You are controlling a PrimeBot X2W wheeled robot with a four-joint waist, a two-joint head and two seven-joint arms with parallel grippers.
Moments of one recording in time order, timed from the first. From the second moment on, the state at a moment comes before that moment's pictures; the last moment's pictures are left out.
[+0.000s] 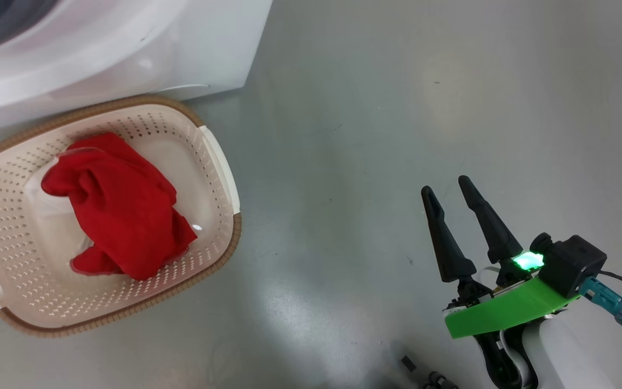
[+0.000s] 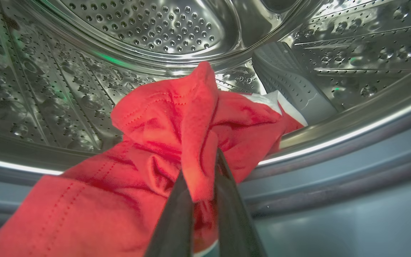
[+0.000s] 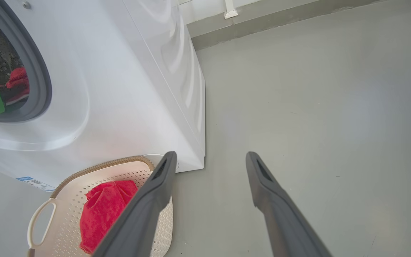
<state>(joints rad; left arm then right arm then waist) -1.39 0.45 -0.10 1.30 0.08 0.03 -0.19 -0.21 -0.05 0.21 0.12 0.50 0.12 -0.26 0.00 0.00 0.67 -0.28</state>
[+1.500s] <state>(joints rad) -0.66 0.12 0.16 0.44 -0.13 -0.07 -0.25 -0.08 -0.05 0.08 0.15 0.42 0.12 -0.26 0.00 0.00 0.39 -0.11</state>
